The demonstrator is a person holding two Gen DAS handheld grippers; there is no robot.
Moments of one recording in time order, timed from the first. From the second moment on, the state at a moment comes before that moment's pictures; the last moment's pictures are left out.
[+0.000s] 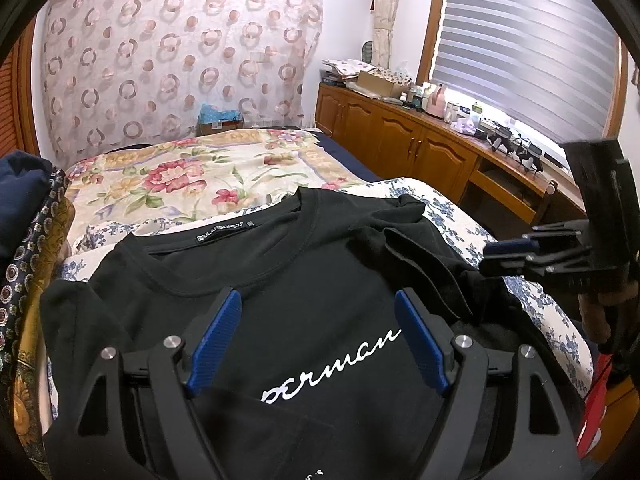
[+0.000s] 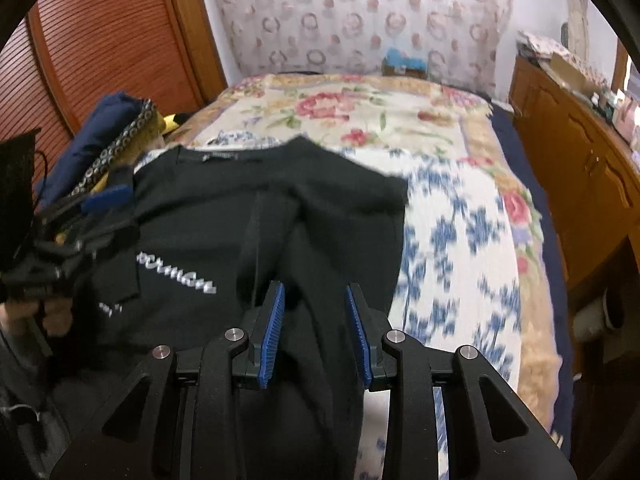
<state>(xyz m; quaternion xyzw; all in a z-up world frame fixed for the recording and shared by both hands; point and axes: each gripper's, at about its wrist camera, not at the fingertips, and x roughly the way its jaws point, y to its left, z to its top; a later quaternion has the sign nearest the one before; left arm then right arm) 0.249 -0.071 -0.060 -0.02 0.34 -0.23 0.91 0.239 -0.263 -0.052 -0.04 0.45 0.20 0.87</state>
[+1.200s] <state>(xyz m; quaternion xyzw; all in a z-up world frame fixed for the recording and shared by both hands) 0.261 -0.168 -0.065 0.00 0.43 -0.32 0.84 0.173 -0.327 -0.093 -0.05 0.44 0.17 0.88</state>
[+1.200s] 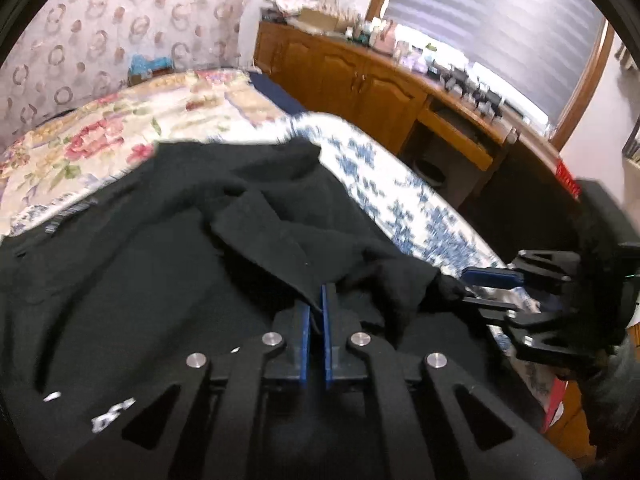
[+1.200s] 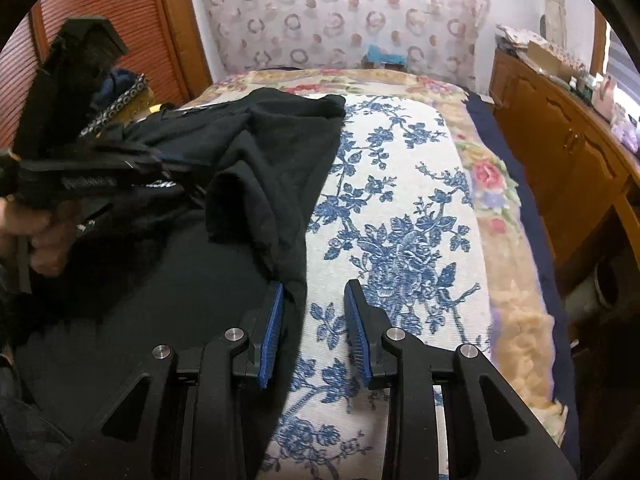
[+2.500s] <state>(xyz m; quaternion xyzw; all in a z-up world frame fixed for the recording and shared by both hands) 0.266 0.043 -0.074 0.03 0.43 -0.08 0.90 0.273 -0.278 -0.084 -0.11 0.42 0.21 0.88</state>
